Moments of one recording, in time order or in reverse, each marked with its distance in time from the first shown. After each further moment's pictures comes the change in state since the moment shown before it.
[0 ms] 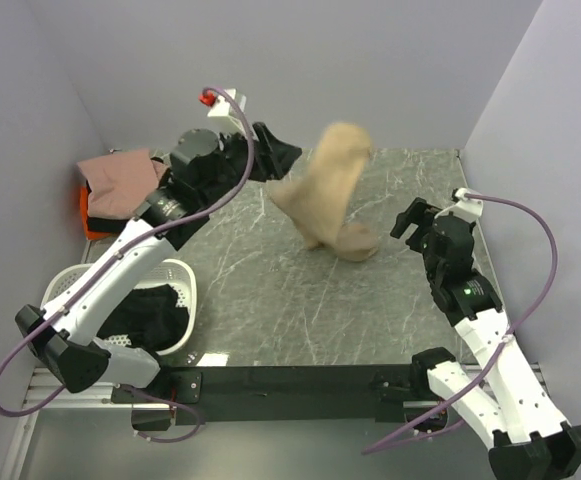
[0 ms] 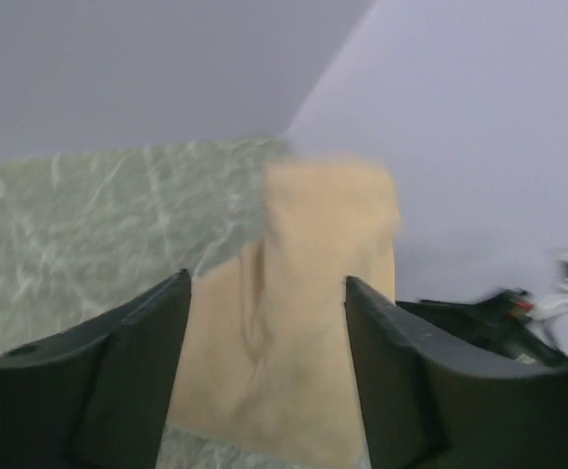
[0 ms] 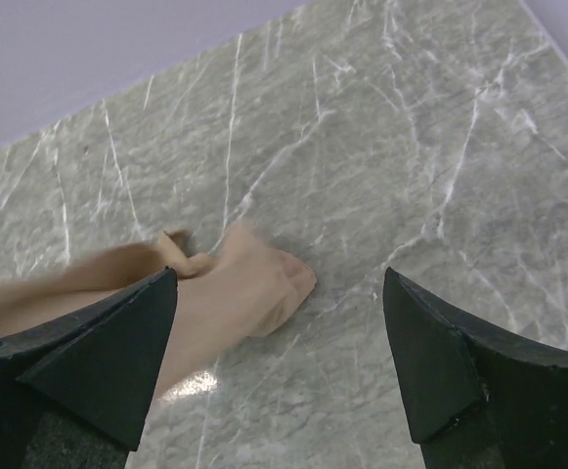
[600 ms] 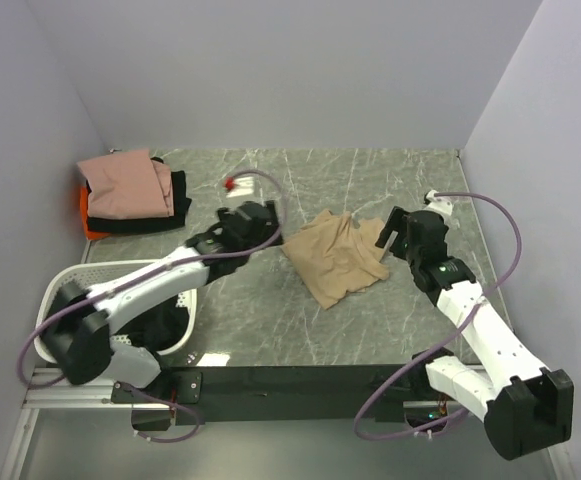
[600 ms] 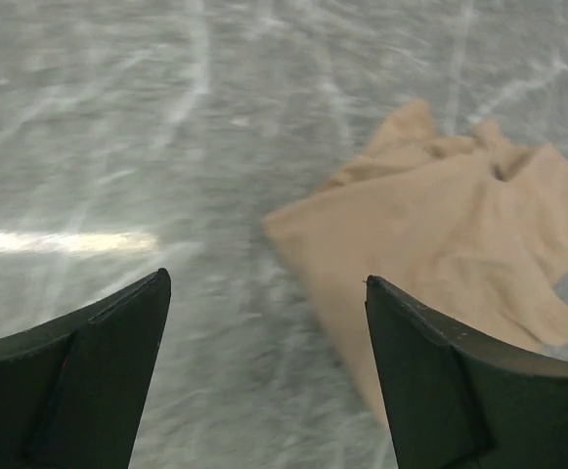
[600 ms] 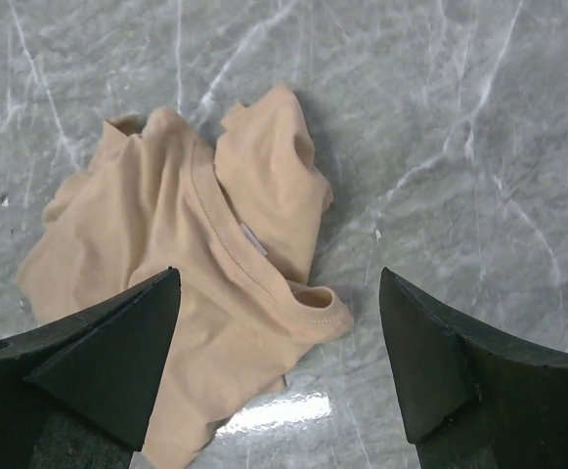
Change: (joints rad) left arm -0.097 0.005 -0.535 -0.083 -0.544 -0.156; right arm -0.008 0.201 -0.075 0.033 -0.076 0.040
